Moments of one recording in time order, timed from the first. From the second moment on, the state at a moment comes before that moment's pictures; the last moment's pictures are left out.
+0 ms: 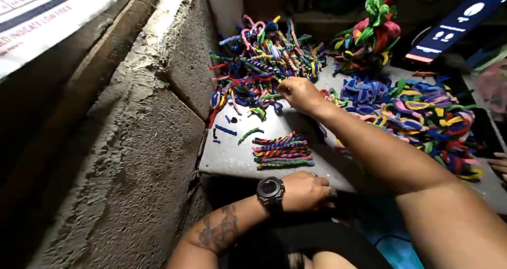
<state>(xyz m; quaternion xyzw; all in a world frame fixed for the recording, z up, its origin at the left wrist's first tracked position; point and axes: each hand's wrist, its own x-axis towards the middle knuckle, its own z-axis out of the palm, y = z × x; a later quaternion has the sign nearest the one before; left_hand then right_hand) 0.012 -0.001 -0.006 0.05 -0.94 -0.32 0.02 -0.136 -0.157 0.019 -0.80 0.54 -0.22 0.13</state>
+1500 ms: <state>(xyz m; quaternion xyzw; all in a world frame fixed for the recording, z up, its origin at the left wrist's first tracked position) 0.046 -0.050 0.014 0.24 -0.54 -0.64 0.48 -0.134 0.016 0.008 -0.71 0.49 -0.44 0.23</state>
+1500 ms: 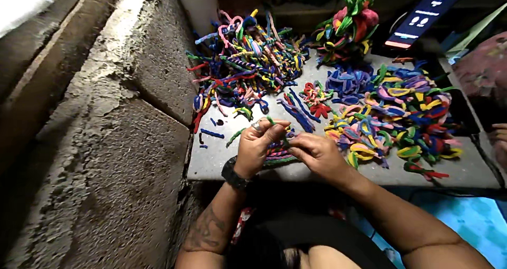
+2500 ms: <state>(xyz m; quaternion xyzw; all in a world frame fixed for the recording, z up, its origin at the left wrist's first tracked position) 0.125 -0.066 -0.033 0.49 -0.79 -0.23 0.29 -0.135 -0.138 0.000 -0.76 0.59 -0.17 0.22</state>
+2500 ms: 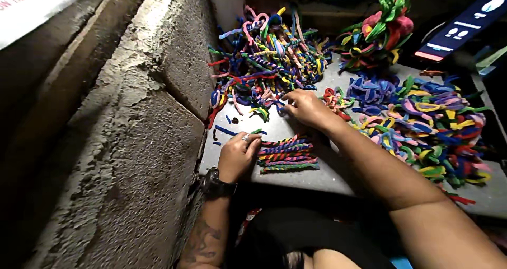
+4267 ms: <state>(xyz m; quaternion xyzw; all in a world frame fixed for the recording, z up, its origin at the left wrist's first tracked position) 0.107 -0.110 0.006 0.44 -0.40 -0.59 0.54 -0.094 -0.072 0.027 -0.72 0.51 -0.28 0.38</state>
